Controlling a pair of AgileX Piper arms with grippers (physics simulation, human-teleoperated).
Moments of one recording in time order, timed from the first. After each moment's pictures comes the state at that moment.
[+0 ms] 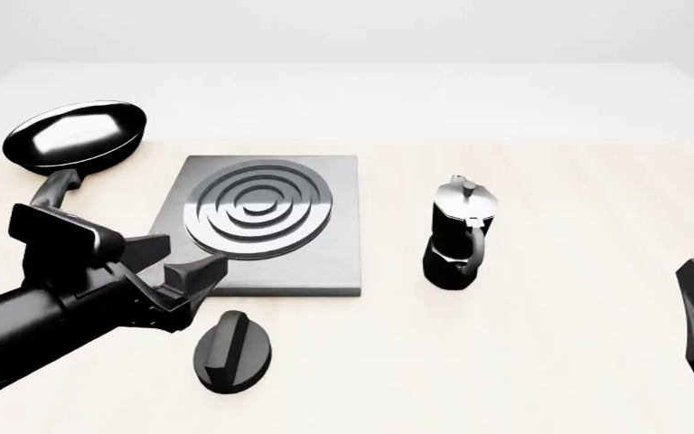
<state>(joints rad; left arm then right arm) -0.52 0.97 -0.27 -0.24 -0.11 0.01 0.00 0.00 -0.02 0.03</state>
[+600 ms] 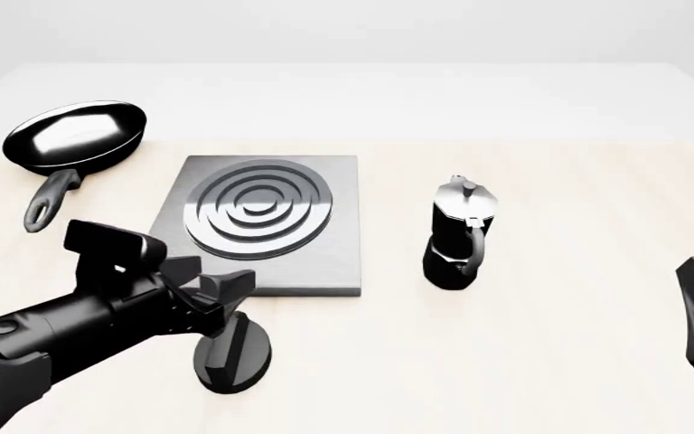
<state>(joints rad) -0.57 1.16 -0.27 -0.35 -0.23 0.02 0.00 0.00 -0.02 0.06</state>
